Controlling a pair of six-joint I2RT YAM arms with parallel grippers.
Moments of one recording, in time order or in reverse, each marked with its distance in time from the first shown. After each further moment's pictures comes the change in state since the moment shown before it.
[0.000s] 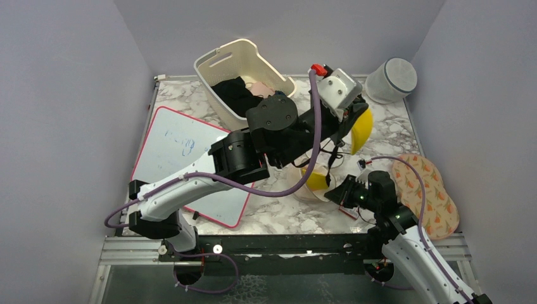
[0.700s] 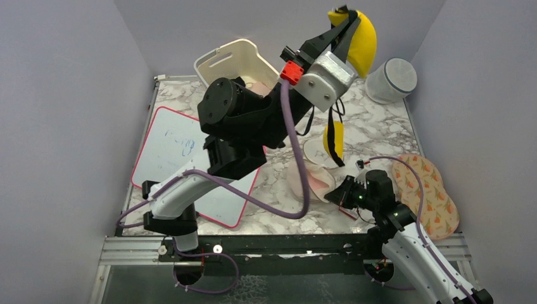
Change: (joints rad) left arm 0.008 0.134 0.368 0.301 0.019 0.678; right arm 0.000 0.040 0.000 0.000 0.000 0.003
